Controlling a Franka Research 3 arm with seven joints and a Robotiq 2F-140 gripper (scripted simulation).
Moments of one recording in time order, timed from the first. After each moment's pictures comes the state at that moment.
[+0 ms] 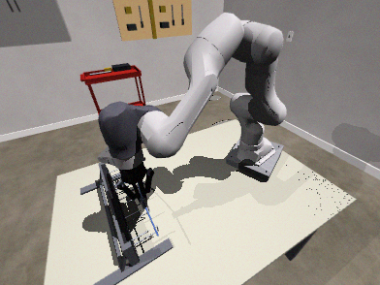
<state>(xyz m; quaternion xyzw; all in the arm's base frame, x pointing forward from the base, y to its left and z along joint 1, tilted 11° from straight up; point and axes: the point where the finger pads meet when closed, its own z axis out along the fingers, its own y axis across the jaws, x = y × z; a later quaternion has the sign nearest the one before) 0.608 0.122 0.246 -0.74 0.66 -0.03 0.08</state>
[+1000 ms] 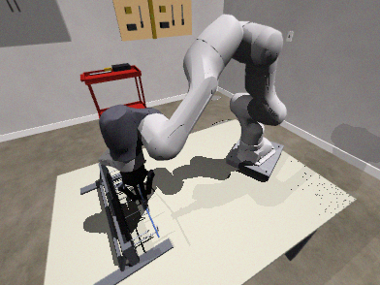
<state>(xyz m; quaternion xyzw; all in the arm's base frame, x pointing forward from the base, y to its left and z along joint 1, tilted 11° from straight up) 0.608 0.125 0.239 -0.74 0.66 -0.03 0.08</state>
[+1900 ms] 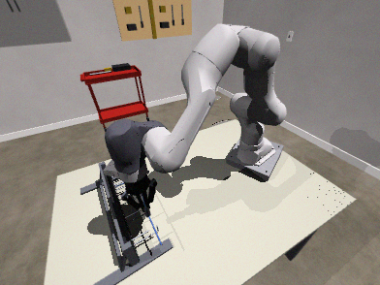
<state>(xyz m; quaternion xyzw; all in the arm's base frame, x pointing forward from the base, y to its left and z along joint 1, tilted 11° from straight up) 0.614 0.137 0.201 -0.74 0.66 -0.03 0.08</state>
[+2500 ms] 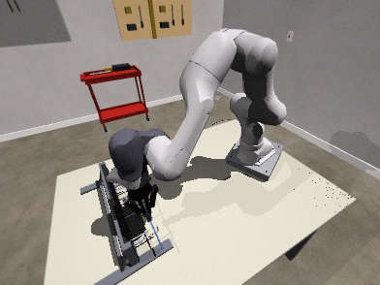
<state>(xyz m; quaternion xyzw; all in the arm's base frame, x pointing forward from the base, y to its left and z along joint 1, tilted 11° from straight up) 0.619 0.144 0.173 -0.75 0.66 -0.03 0.09</state>
